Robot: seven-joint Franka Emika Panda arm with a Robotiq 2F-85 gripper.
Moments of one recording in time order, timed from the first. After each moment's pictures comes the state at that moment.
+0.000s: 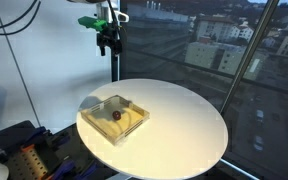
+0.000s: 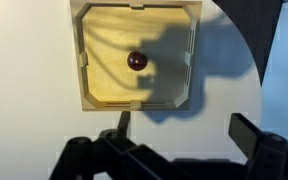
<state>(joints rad) 0.02 -0.11 0.02 -2.17 0.07 2.10 0.03</state>
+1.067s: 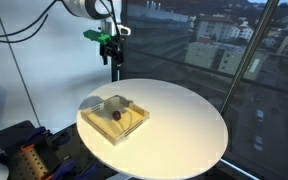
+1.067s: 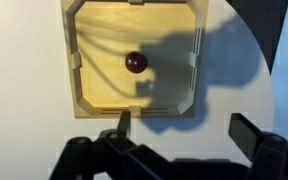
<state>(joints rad) 0.02 0.01 0.03 -2.17 0.07 2.19 0.04</state>
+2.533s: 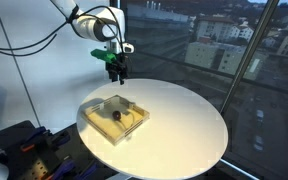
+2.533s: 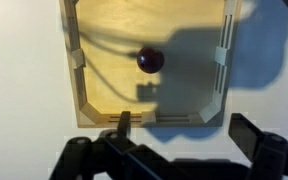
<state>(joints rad) 0.02 0.17 0.01 -2.18 0.01 2.37 0.08</state>
